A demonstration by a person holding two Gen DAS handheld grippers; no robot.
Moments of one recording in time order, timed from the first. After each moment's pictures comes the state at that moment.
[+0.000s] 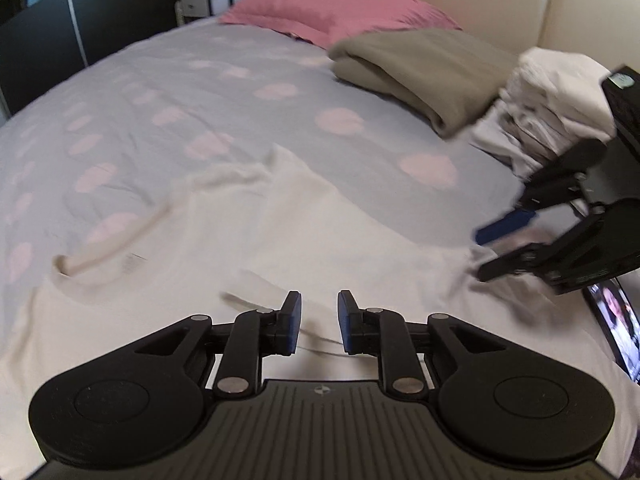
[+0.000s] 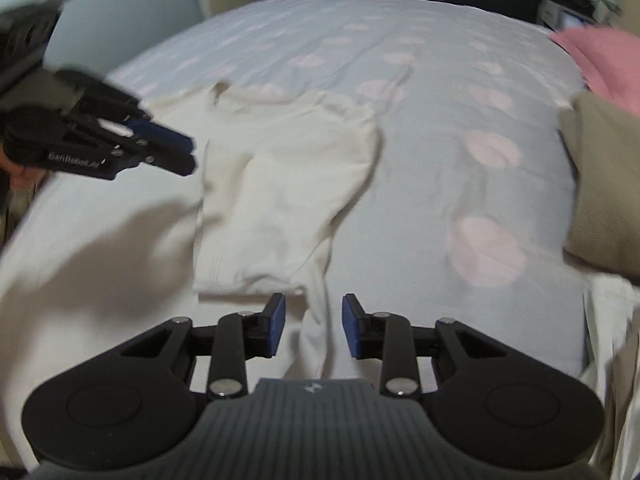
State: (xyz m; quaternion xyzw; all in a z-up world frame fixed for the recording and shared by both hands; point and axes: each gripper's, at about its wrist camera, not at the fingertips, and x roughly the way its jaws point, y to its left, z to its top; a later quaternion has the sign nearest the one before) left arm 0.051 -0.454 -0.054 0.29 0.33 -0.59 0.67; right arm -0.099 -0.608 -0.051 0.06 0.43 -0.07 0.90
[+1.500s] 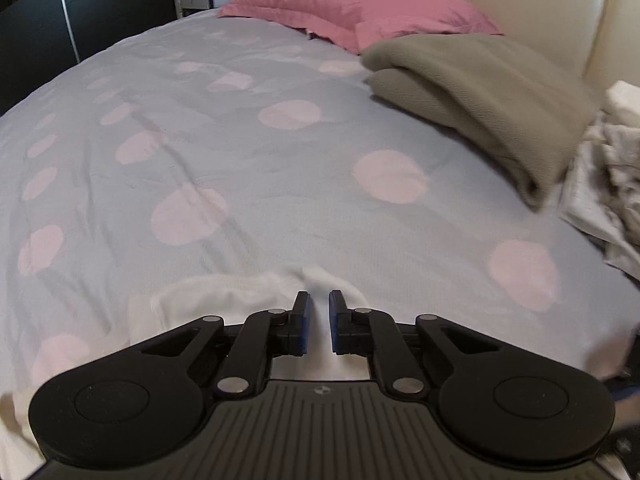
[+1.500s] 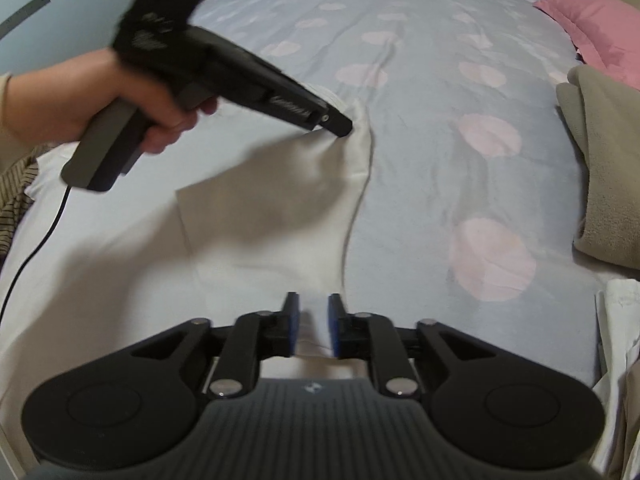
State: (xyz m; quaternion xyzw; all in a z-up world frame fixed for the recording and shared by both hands) left arm 0.120 -0.615 -0.096 0.29 0.34 -0.58 0.68; right arm -0.070 -0.631 -0.049 0.15 0.45 -0.11 0.87
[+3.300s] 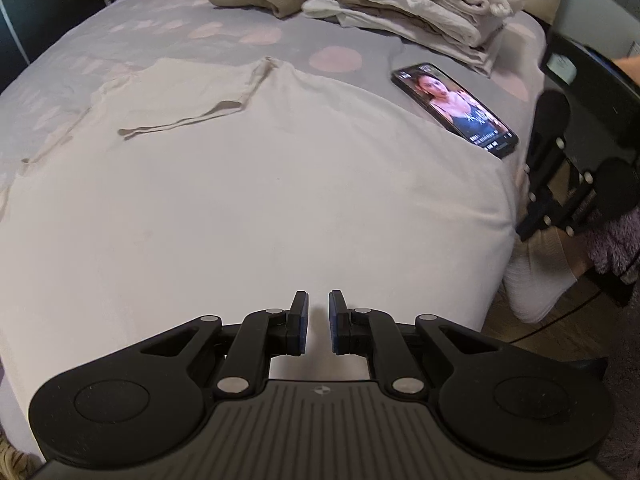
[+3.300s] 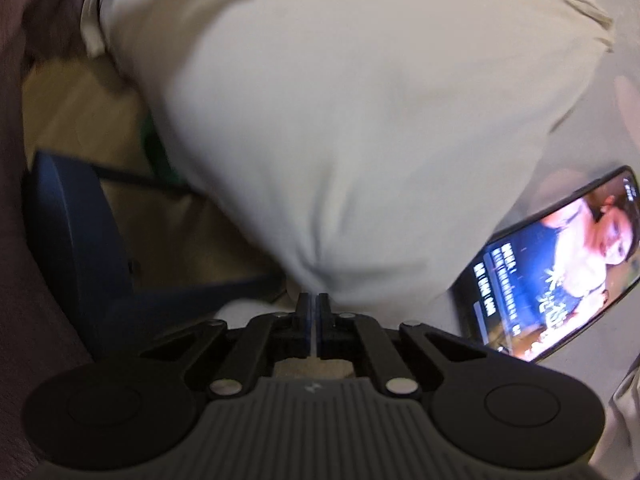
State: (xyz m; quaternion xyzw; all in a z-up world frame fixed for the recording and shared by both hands) left arm -0.104 -0.280 -0.058 0.39 0.35 -0.61 0.60; right arm -0.244 -0.402 -0.099 -0.01 0.67 0.08 0.73
